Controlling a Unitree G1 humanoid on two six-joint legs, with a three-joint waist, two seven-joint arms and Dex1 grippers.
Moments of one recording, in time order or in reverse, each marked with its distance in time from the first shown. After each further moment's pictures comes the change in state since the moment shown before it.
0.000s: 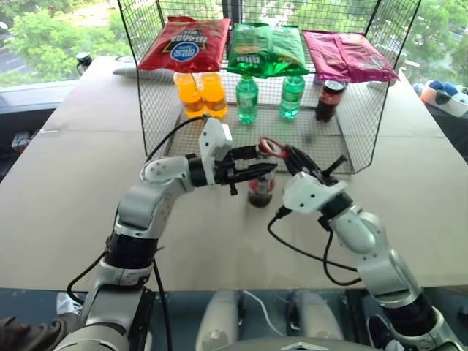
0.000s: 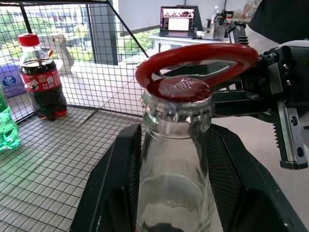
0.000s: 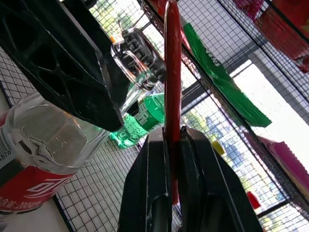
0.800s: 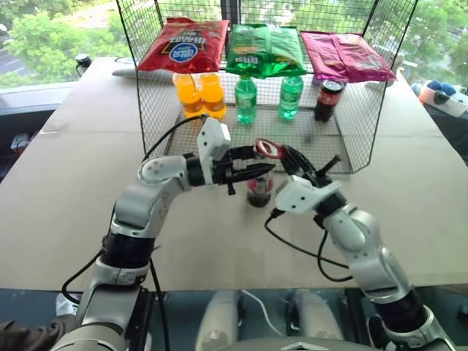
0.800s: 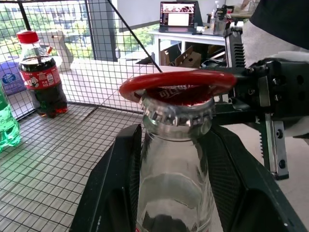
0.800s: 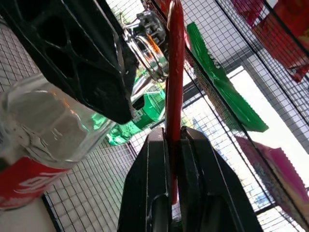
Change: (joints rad) left arm -0.003 0.025 -0.005 -0.001 -0.005 0.004 -0.003; right arm -0.026 -0.022 -0.013 0.017 -0.153 -0.065 0.051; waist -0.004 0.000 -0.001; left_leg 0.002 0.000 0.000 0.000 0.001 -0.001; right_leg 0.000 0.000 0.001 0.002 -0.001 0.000
